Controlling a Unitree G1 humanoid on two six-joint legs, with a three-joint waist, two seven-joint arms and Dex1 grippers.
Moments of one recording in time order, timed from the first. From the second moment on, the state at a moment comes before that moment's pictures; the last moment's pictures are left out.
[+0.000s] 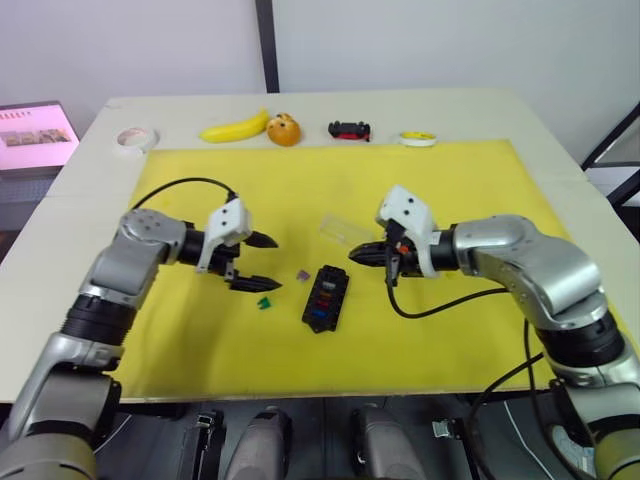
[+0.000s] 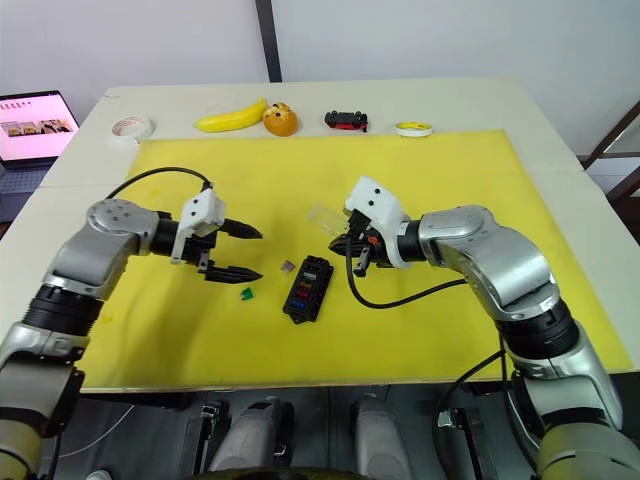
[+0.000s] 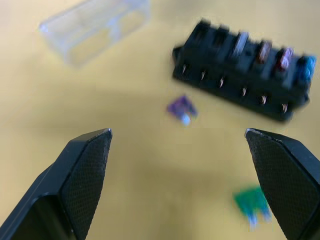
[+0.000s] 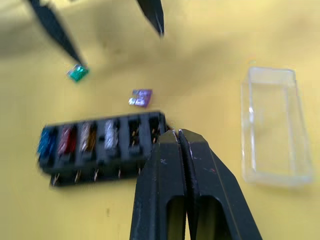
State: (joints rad) left arm -0.65 0.76 -0.19 0.18 -0.26 0.37 -1.40; right arm -0.68 -0.75 0.22 -0.42 0.45 1.01 0.87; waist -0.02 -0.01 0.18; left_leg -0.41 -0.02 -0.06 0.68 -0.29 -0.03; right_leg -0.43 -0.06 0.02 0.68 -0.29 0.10
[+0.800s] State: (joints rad) left arm -0.48 0.91 0.02 0.14 -0.80 1.38 -1.36; right arm -0.66 -1.02 0.07 -0.66 0.60 0.91 1.05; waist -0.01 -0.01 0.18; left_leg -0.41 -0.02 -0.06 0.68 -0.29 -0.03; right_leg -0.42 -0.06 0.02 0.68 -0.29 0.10
